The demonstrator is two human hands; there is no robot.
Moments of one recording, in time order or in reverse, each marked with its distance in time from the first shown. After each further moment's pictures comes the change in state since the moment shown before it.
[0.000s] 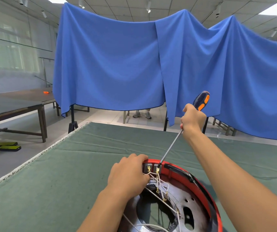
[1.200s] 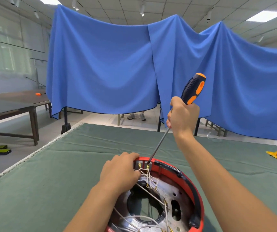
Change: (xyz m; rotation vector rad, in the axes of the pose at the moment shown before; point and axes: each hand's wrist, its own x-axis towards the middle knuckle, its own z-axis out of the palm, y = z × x) left_hand -0.001 0.001 0.001 0.035 -0.024 -0.012; right_hand -0.074 -0.035 -0.024 0.070 -0.197 -0.343
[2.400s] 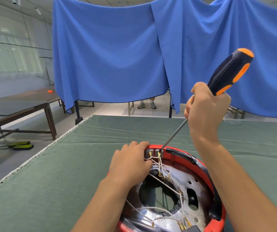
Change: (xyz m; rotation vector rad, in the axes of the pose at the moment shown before) left_hand -0.002 0.002 0.000 0.058 0.018 0.024; right_hand -0.032 -0.007 -0.011 0.222 0.115 -0.144
